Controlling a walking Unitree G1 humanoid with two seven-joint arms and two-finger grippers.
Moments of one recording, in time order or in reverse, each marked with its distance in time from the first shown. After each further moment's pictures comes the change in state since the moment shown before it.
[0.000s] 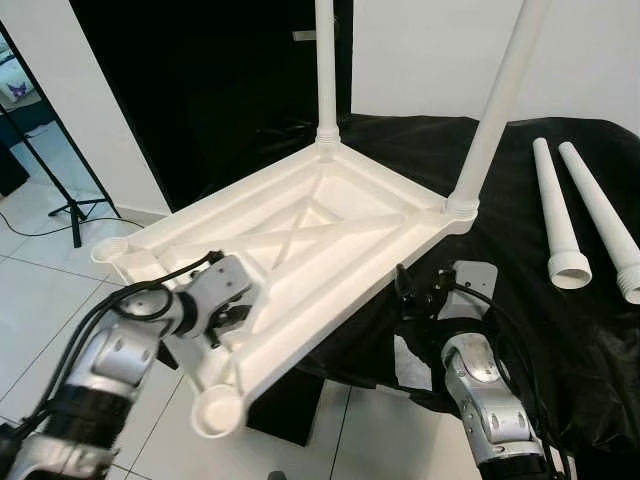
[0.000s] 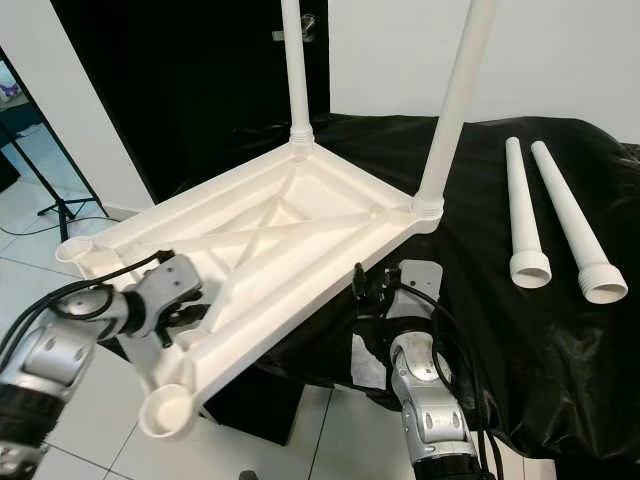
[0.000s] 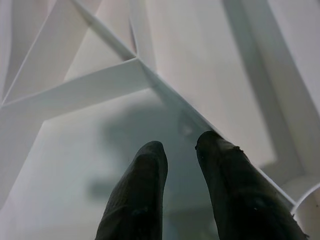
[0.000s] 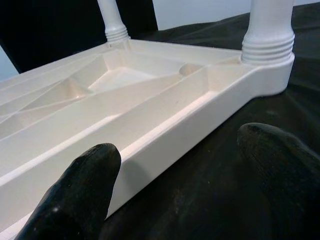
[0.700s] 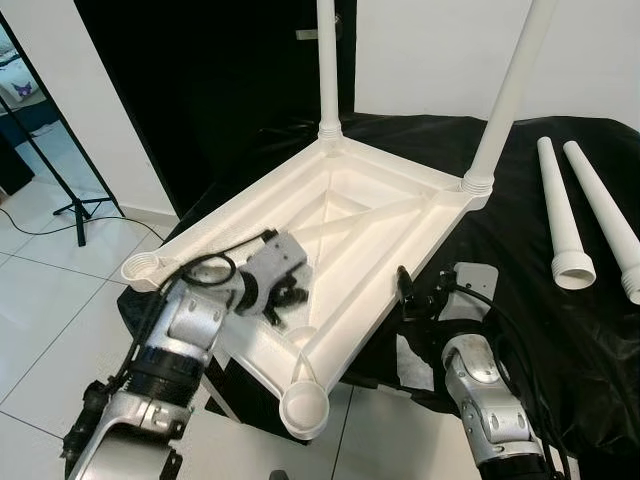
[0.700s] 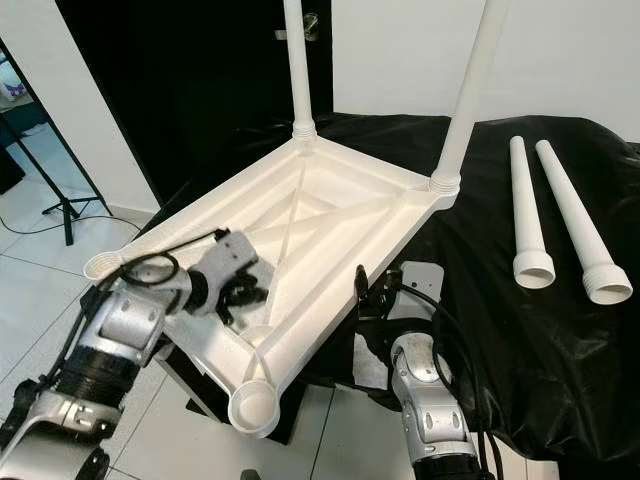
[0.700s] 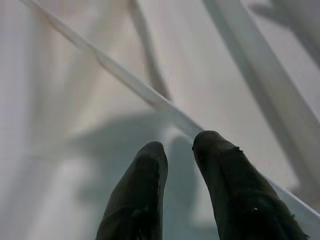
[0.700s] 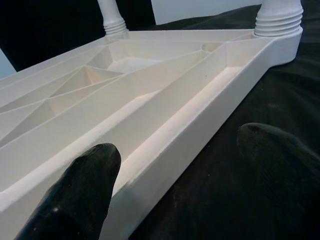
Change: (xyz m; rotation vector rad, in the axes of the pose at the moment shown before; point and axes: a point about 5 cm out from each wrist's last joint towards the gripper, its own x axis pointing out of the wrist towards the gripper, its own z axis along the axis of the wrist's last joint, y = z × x) left arm 0.024 0.013 0.052 -0.110 -0.118 0.021; right arm 0.000 0.002 -0.003 0.020 0.012 -0.007
